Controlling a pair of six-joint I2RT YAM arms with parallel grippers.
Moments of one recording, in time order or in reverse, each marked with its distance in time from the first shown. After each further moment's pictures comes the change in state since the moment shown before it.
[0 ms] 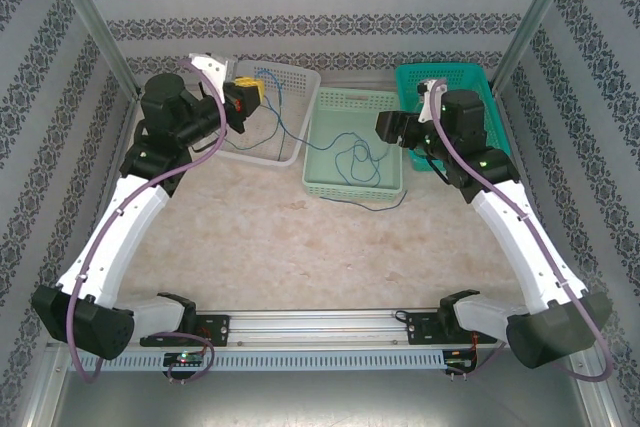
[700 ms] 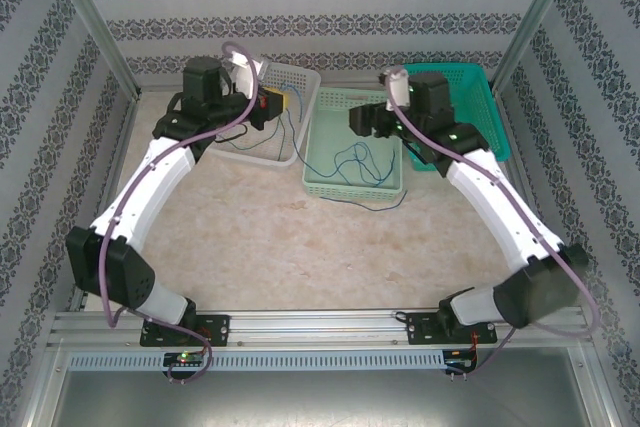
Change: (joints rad) left arm -0.013 0.299 0.160 -0.177 0.175 0.016; right arm 0.103 0.244 0.185 0.009 -0.042 -0.170
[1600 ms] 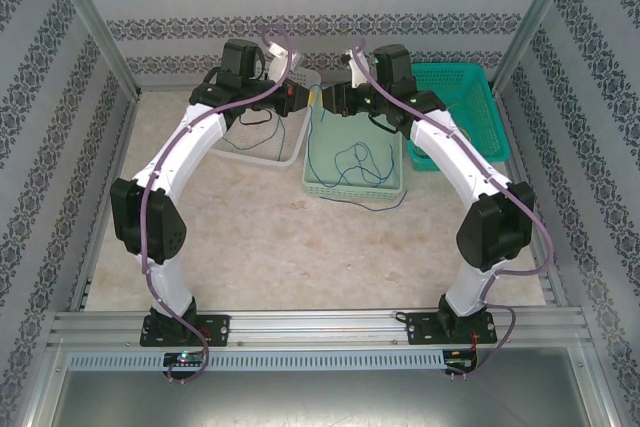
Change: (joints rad) left arm -0.042 0.313 0.323 -0.156 0.084 0.053; right arm -0.005 0.347 0.269 0.063 -0.283 0.023
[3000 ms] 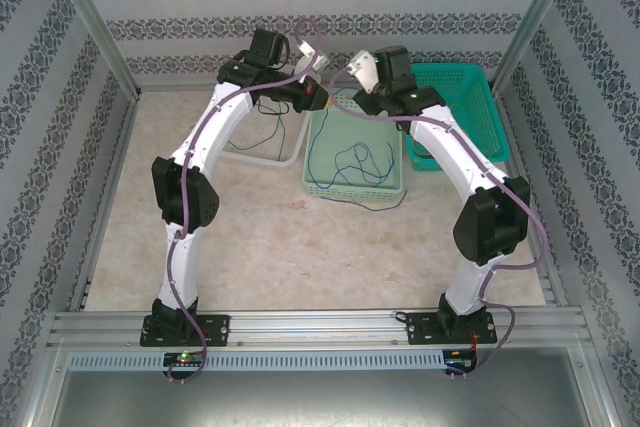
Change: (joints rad) left arm -0.024 0.369 0.521 -0.368 0.163 0.227; right arm -0.040 0.033 0.041 -0.128 0.700 -0.652
